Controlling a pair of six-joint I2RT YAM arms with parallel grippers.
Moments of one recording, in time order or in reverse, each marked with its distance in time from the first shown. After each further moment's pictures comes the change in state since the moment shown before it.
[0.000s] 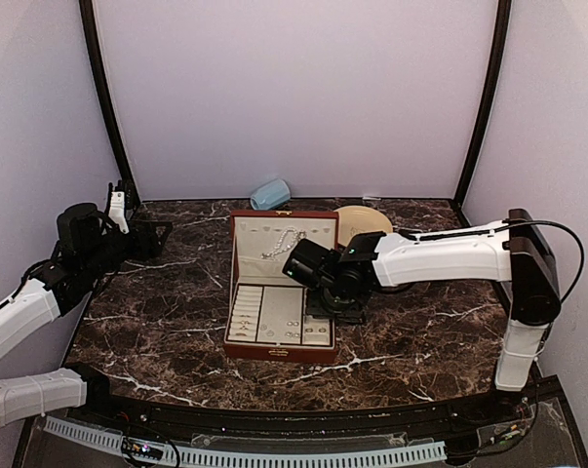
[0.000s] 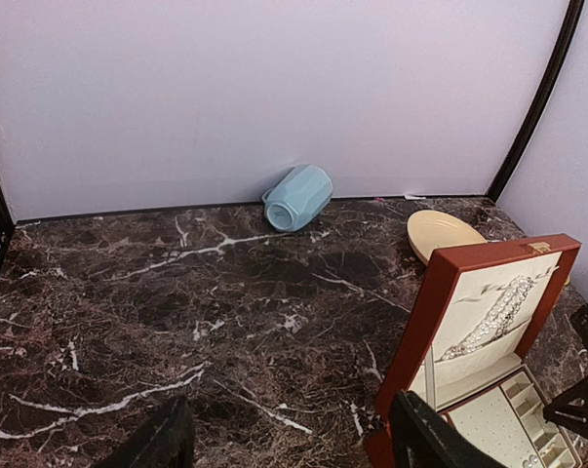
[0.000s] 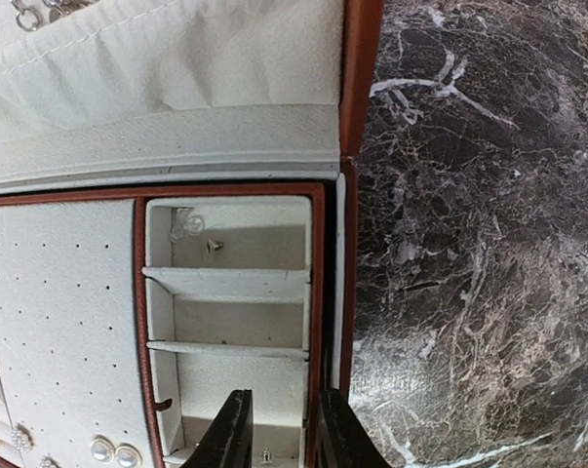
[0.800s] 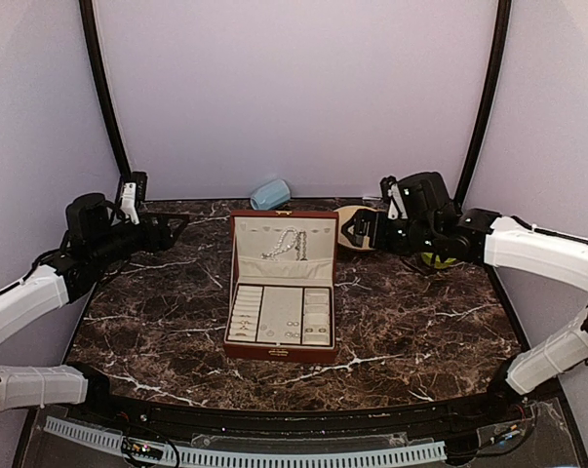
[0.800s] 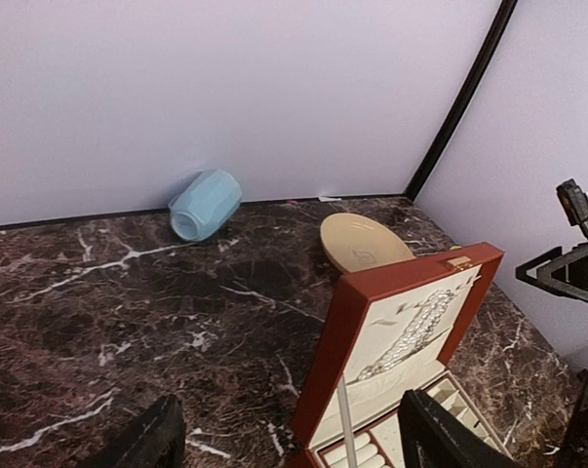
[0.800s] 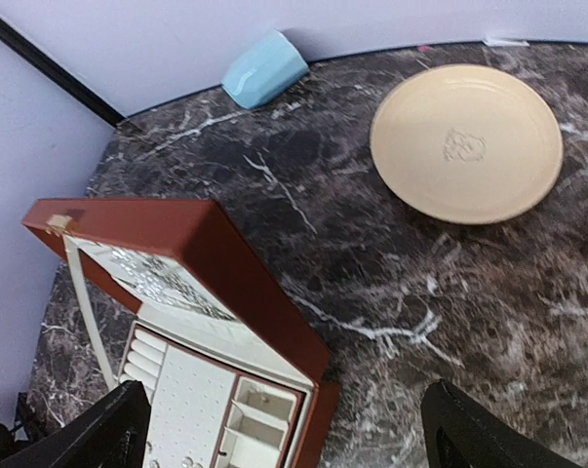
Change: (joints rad) left arm -0.001 0.106 0.042 0.100 0.194 -0.062; right arm -0.354 -0.526 -0.361 0.511 -0.269 -0.453
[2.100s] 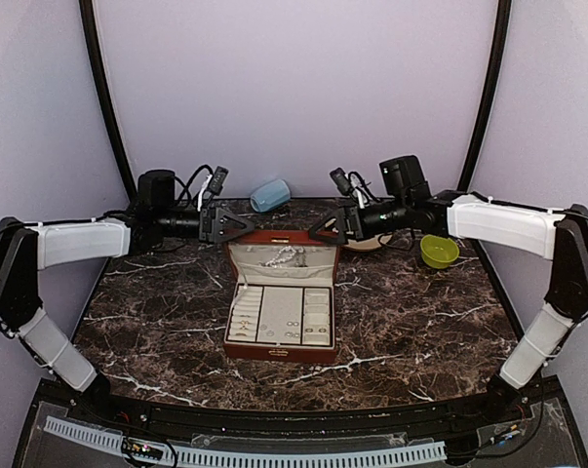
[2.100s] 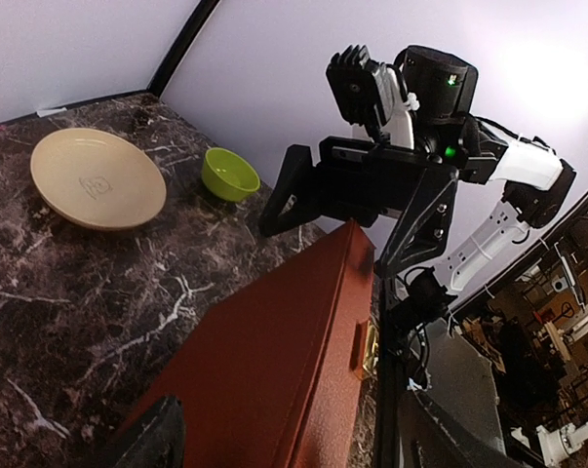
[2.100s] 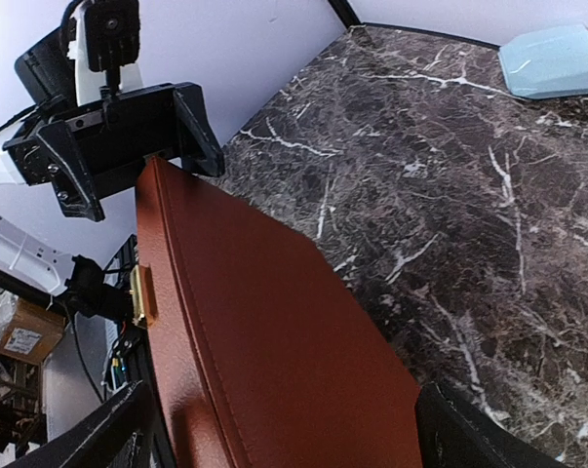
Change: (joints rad) left arm -0.132 0.625 0.367 0.175 0.684 -0.134; right arm -0.147 0.316 0.223 0.130 -0.794 -0.367
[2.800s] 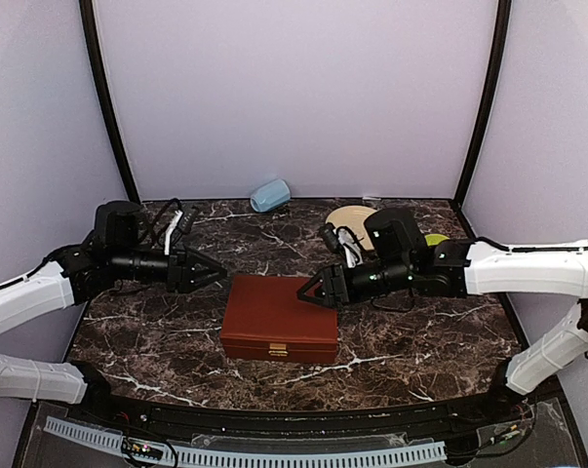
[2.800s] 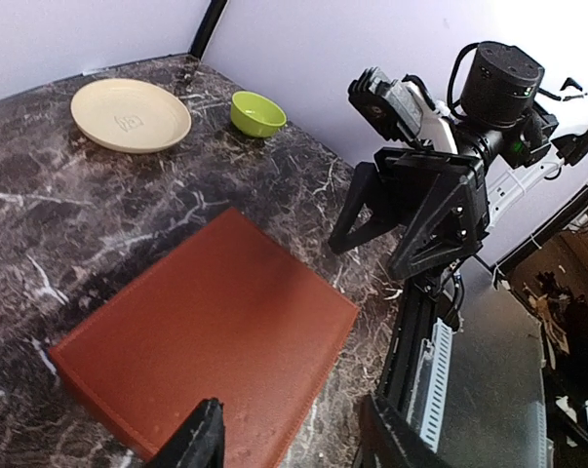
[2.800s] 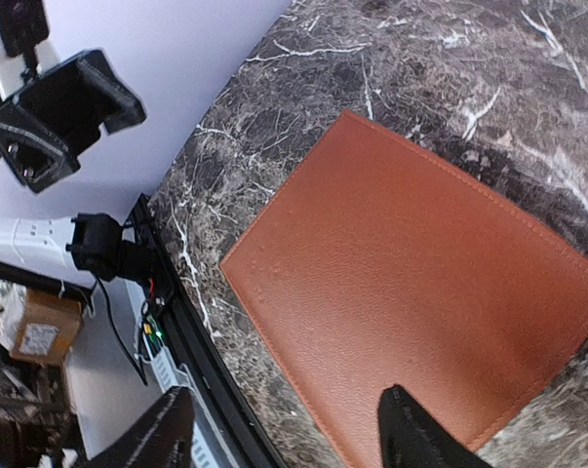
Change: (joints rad) left arm -0.103 -0.557 -0.291 -0.406 -0.263 0.159; right arm 0.338 -0.264 -0.313 0.034 0.332 0.308
